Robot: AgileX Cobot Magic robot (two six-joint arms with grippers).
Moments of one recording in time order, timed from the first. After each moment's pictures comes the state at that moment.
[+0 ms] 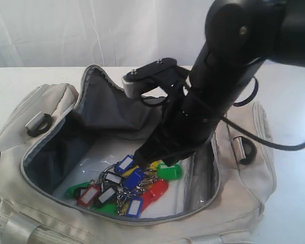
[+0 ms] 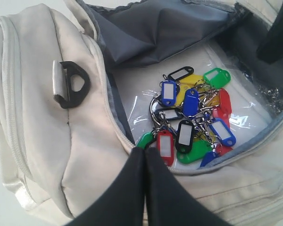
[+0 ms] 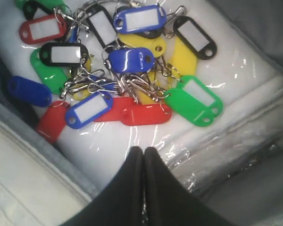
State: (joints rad) left arm -0.05 0.57 -0.51 -0.68 0.75 0.70; right arm 0.59 1.57 -1.25 0.15 1.04 -0.12
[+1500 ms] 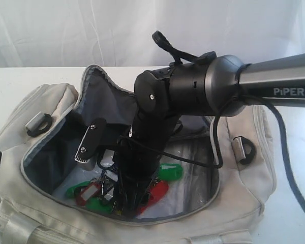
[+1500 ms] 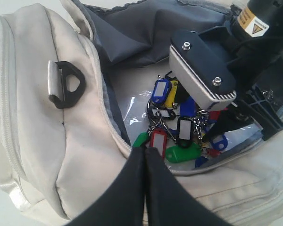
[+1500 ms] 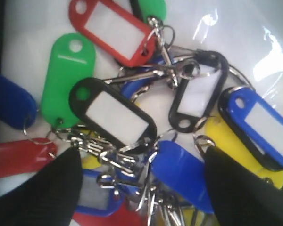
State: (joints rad) left arm -0.05 0.57 -0.51 -0.69 0.75 0.71; right arm 0.67 1.89 -1.30 0.24 0.85 -0.80
